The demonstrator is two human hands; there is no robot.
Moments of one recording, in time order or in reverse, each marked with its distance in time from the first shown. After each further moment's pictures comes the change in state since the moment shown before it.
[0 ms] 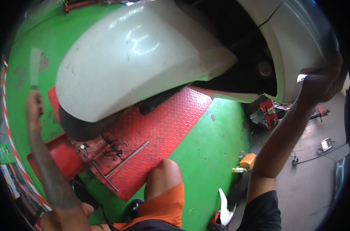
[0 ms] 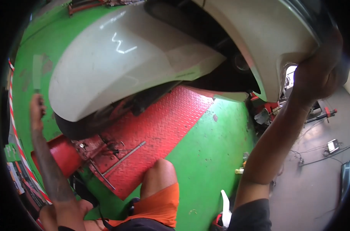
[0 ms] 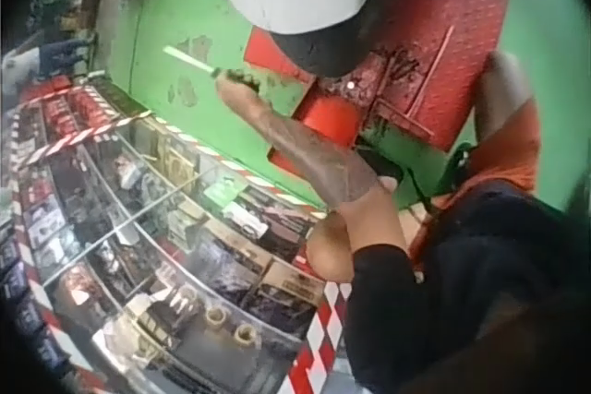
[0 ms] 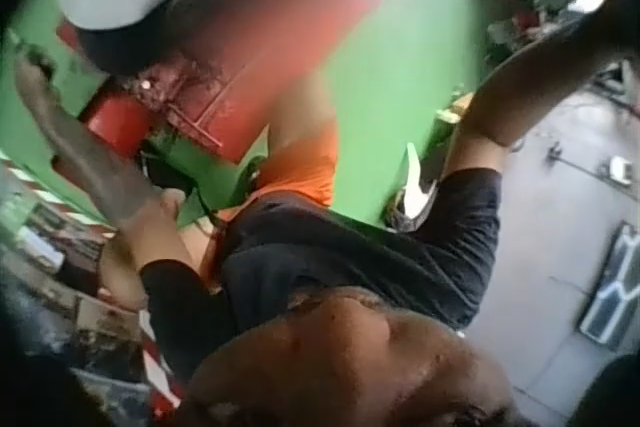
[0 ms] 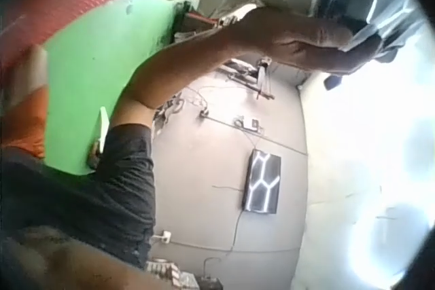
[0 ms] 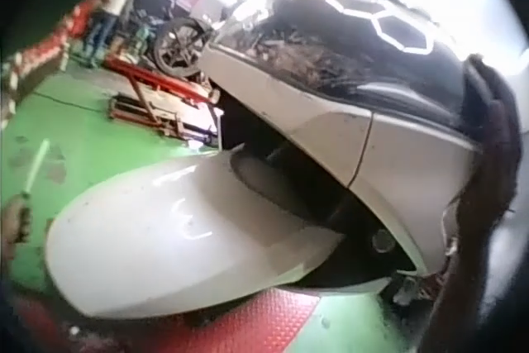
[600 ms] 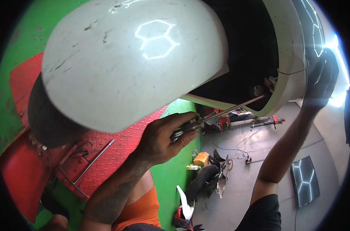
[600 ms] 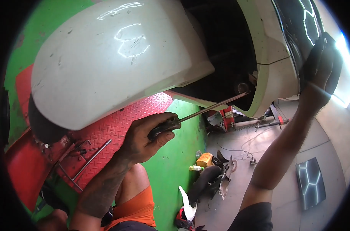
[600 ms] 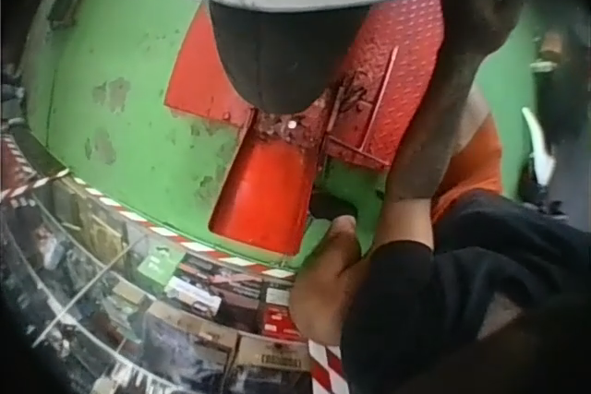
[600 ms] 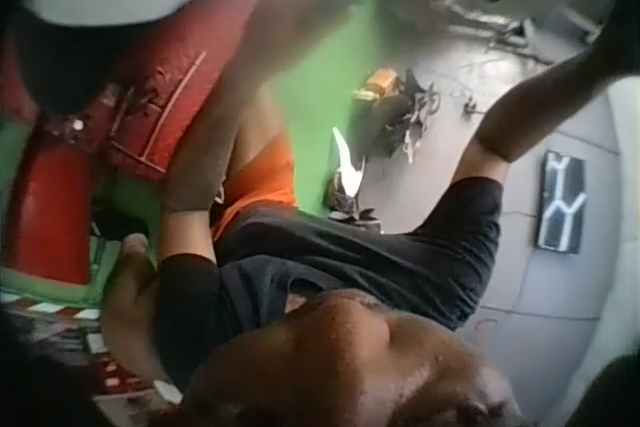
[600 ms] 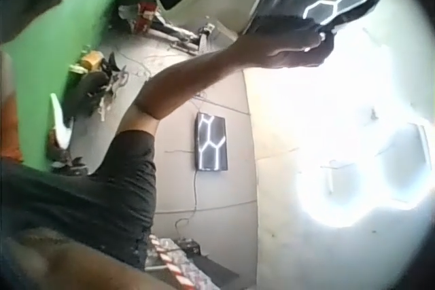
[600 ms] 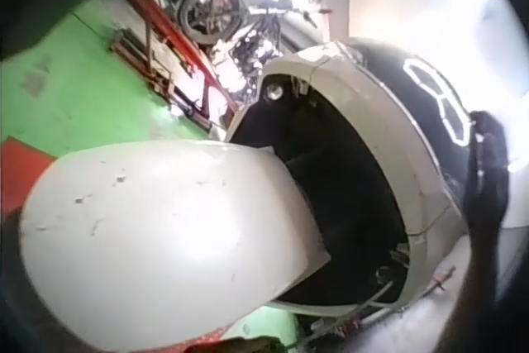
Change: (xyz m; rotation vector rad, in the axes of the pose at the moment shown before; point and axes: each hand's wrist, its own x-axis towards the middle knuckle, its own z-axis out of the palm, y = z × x) left_hand -0.287 0.099 0.302 -0.751 -0.764 0.479; right_hand 0.116 -0.003 0.018 0.330 -0.329 -0.368
